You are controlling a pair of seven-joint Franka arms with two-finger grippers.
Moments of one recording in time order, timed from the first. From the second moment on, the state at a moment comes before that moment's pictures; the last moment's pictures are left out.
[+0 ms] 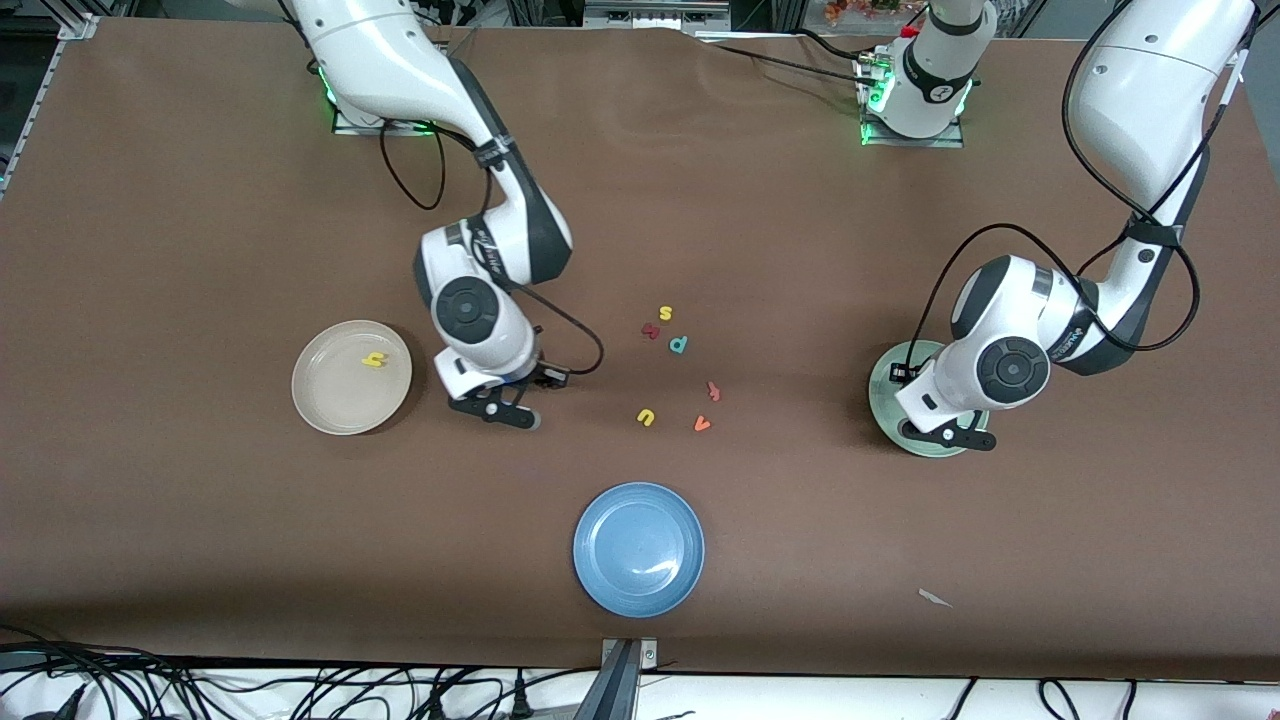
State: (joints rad) left arm 0.22 0.60 -0.43 -1.76 0.36 2.00 -0.24; right arm 0.75 0.69 -0.30 -1.56 0.28 2.16 0.56
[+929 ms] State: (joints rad) left arm 0.22 0.49 -0.55 -1.33 0.34 1.54 -0.24; right arm 0.73 0.50 -0.58 -2.01 0.28 2.38 -0.17
